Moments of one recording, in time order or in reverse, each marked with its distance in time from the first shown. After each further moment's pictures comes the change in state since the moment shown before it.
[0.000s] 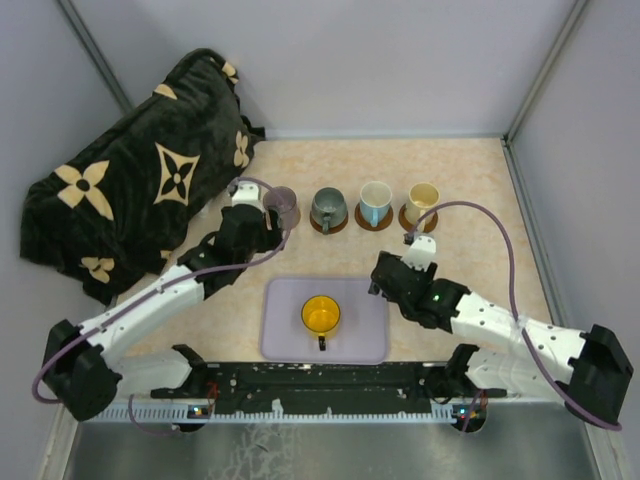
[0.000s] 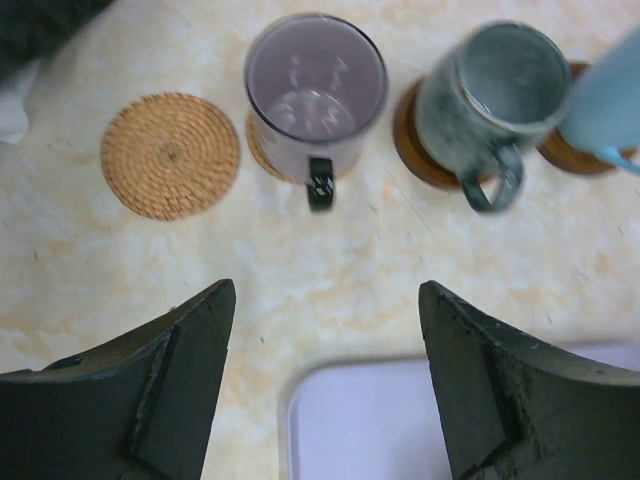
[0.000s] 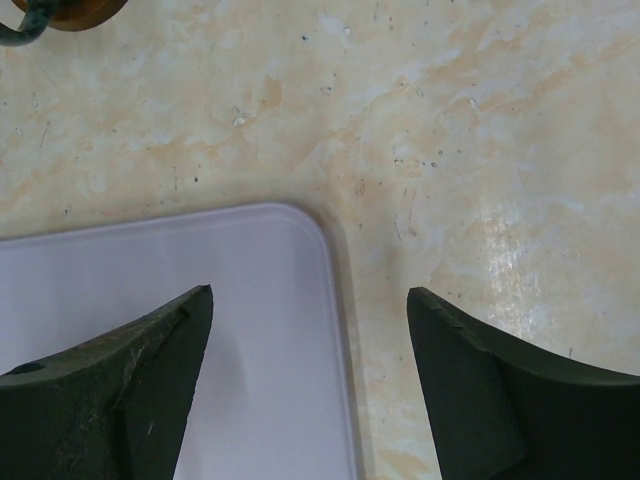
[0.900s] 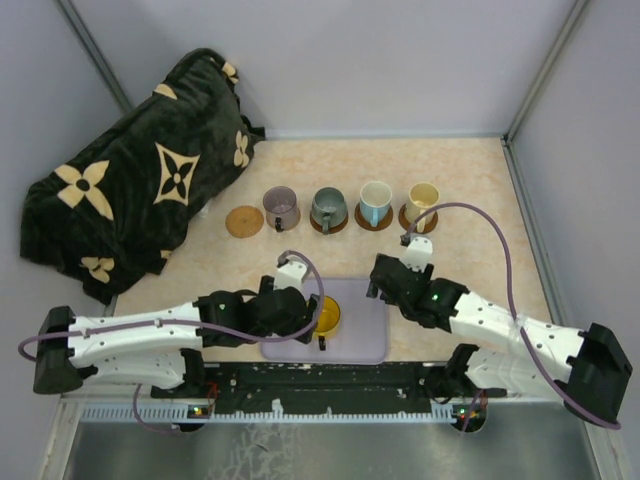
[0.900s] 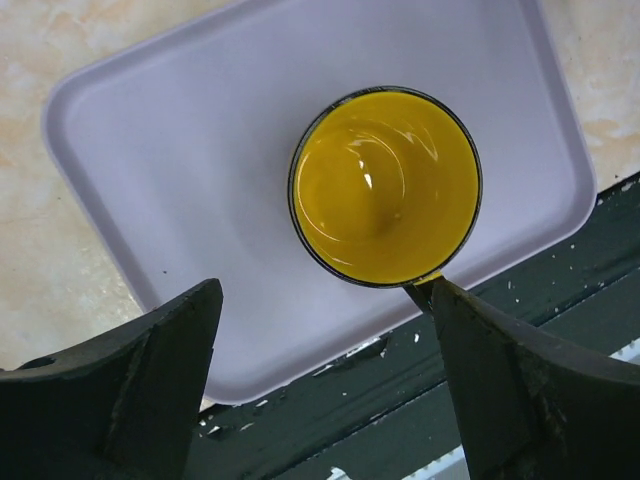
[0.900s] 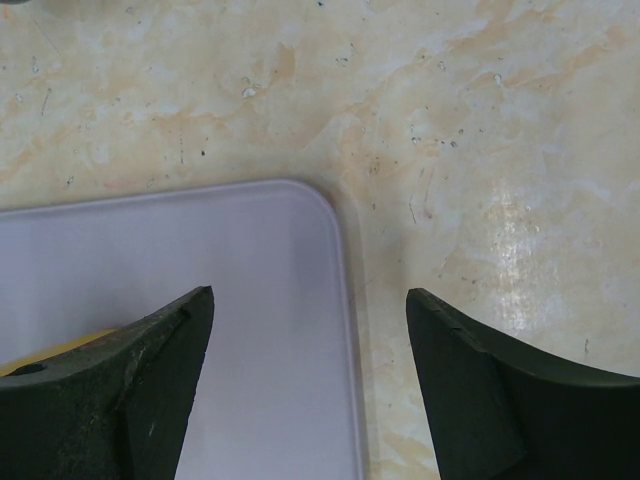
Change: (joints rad) left arm -0.653 -0.129 -0.044 -0.455 0.010 -0.351; right arm -0.001 0.016 0.006 -0.003 -0.060 -0.013
